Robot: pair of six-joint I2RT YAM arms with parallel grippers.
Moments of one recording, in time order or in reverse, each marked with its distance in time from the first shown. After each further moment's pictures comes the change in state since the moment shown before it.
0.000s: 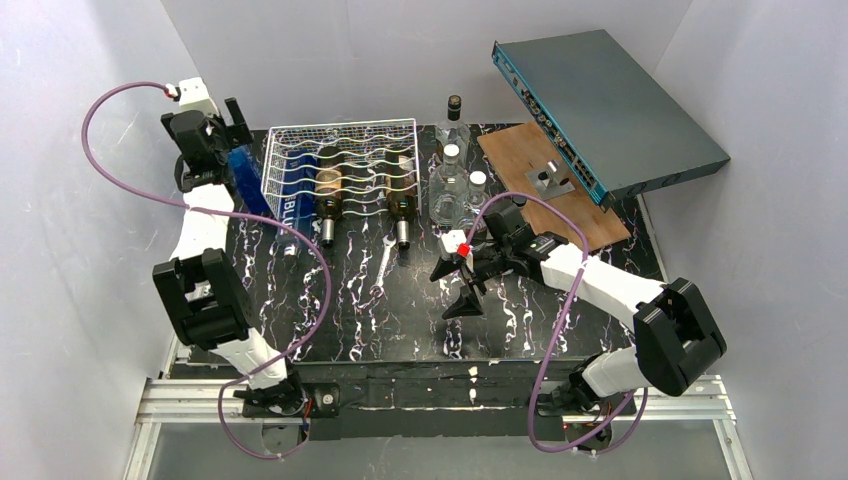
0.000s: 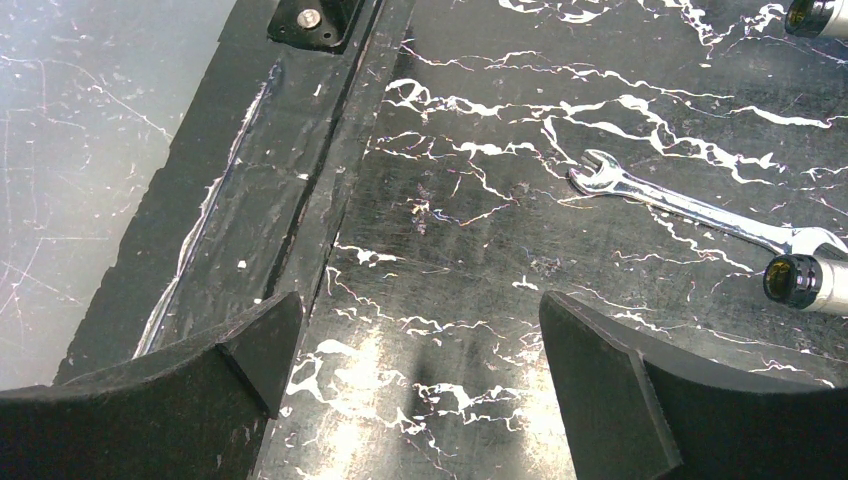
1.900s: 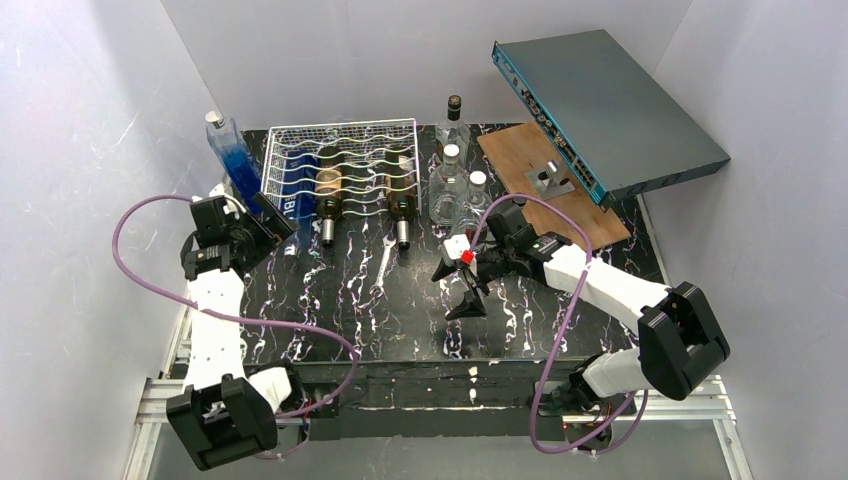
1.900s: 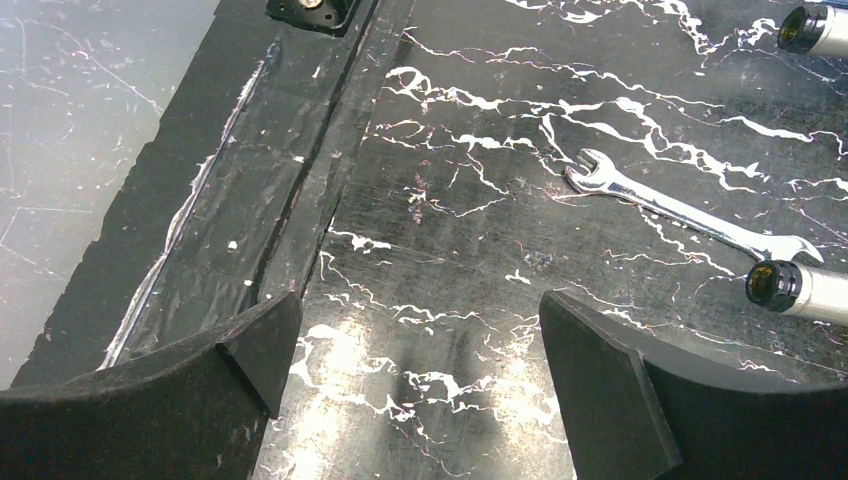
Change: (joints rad) left arm -0.001 -0.642 -0.470 -0.786 0.324 -0.528; right arm -0.003 -0.022 0.000 -0.060 0.008 -0.103
